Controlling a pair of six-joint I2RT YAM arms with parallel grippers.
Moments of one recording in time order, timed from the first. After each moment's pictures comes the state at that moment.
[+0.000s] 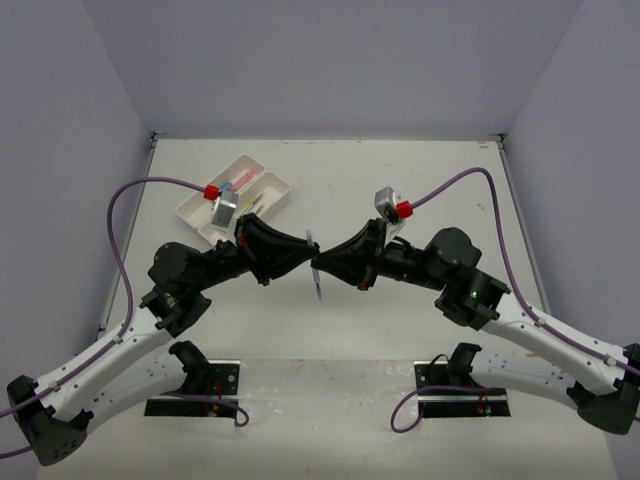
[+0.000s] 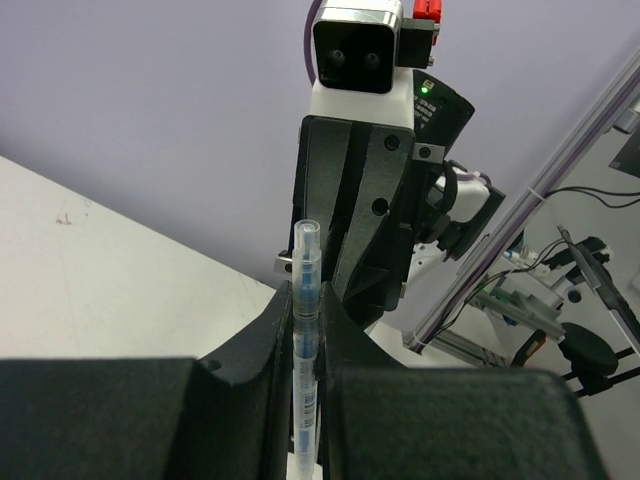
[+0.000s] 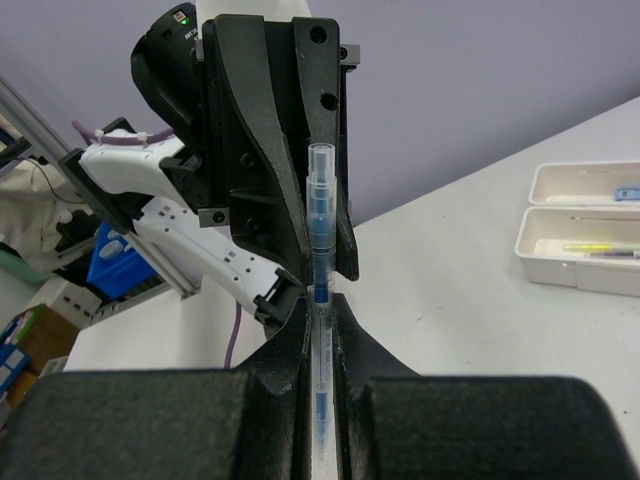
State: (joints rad) left arm -0.77 0.77 0.71 0.45 0.49 -0.71; right arm 0.98 0.91 0.91 0.14 -0.35 0.46
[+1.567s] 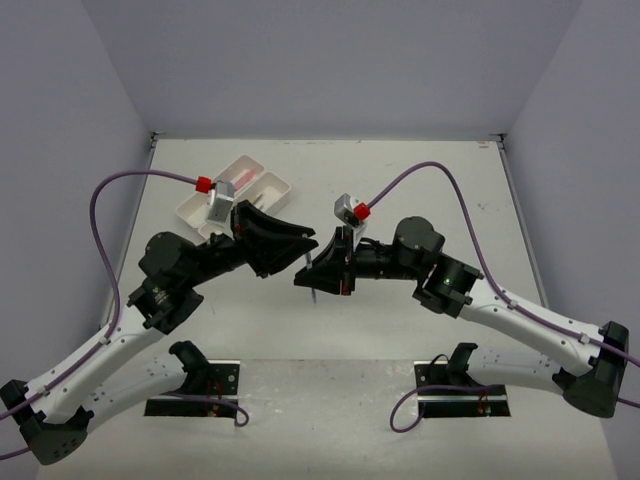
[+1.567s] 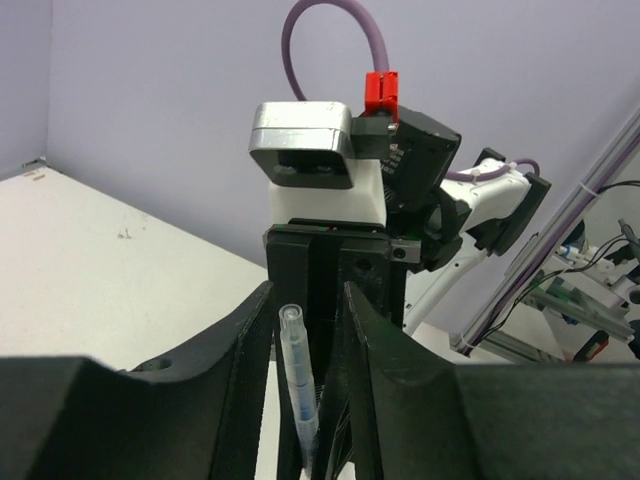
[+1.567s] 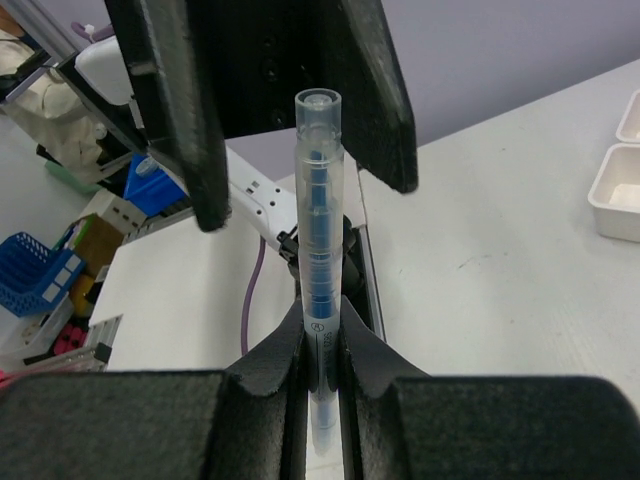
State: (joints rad) left arm -0.77 0.77 0.84 0.27 0.44 -0.57; right arm 0.99 1.07 0.96 0.09 -0.54 0.43
